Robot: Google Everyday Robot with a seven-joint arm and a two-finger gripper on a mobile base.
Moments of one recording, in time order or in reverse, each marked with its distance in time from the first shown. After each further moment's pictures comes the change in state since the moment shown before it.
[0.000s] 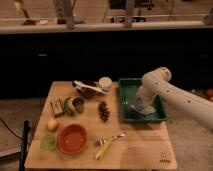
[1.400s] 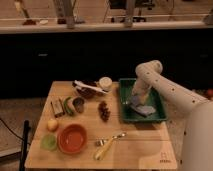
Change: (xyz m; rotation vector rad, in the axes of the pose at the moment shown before) arm 0.013 -0.037 0.030 -0.104 -0.083 -0.105
